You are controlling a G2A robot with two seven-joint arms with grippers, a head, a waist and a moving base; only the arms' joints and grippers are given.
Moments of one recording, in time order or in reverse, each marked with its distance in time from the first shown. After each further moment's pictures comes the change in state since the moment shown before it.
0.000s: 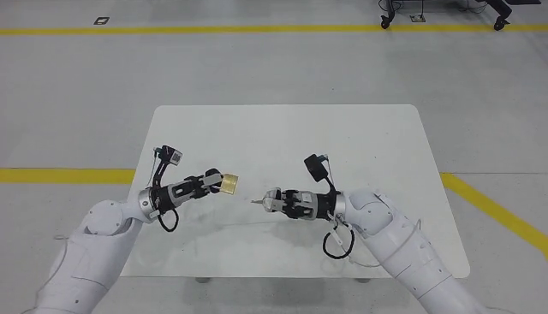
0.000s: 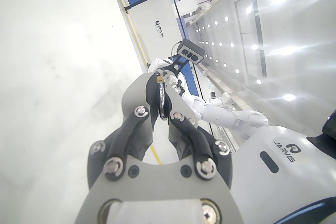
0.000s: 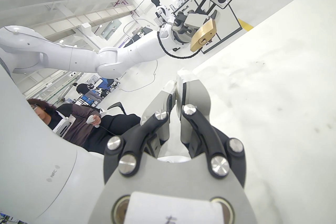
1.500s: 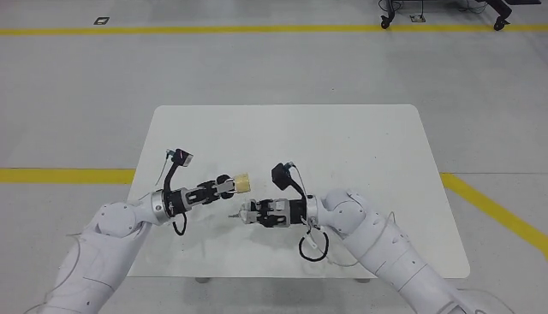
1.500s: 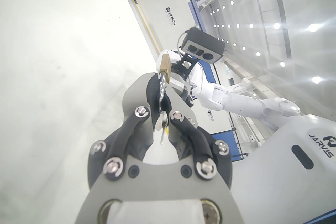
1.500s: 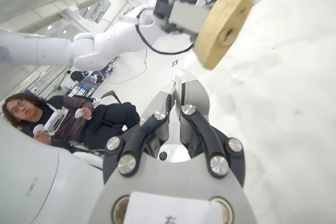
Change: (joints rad) left arm 0.011 -0.010 0.026 -0.044 0.206 -0.076 0.104; right arm 0.094 -0.082 -0.146 0.099 -0.078 0.028 0.010
